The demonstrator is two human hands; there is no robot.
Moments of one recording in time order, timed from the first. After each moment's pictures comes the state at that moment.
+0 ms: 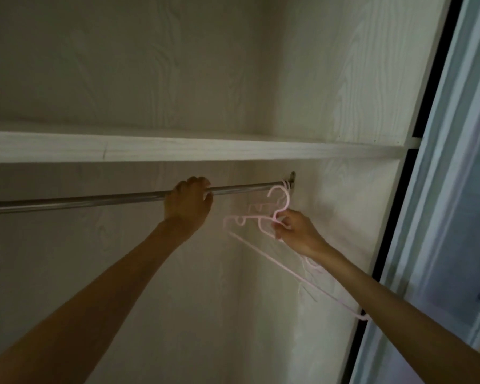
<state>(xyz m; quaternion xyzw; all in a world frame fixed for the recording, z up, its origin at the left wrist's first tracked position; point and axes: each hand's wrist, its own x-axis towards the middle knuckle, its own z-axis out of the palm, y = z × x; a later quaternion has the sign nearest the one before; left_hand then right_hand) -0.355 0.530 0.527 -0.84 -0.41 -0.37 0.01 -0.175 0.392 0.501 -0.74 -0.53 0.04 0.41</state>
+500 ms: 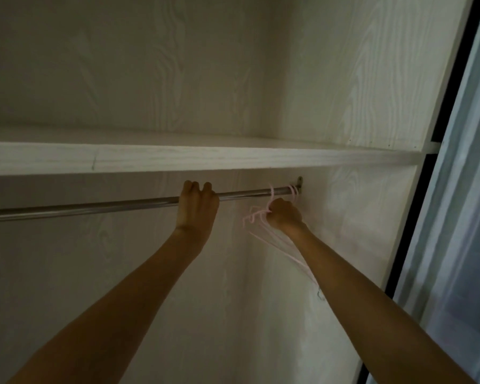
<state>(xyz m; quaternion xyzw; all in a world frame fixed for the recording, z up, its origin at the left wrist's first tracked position) -0.341 0.526 0.528 -0.82 -0.43 -0.19 0.34 -0.143 0.493 0.514 -0.86 -0.45 -0.02 0.24</state>
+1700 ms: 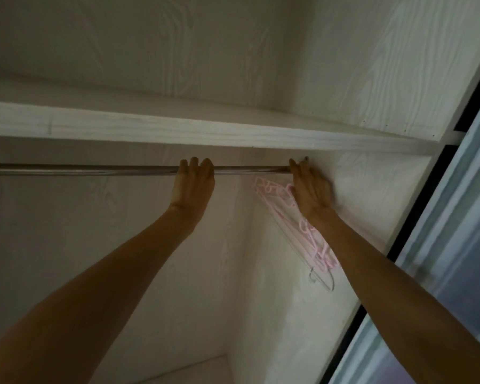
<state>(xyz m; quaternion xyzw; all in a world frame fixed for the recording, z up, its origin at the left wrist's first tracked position) -0.338 0.513 0.522 -0.81 -0.47 -0.14 0.32 -0.097 0.459 0.520 -0.80 -0.52 -0.29 0.06</state>
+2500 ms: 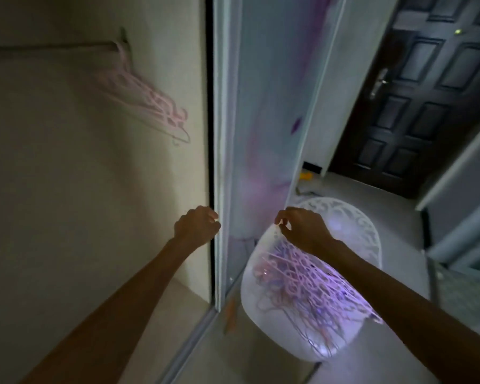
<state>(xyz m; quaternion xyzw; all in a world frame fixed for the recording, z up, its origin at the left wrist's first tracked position) -0.323 0.230 0.327 -0.91 -0.27 -0.04 -0.31 -0.207 0.016 0.320 -0.93 -0.36 -0.05 0.08</state>
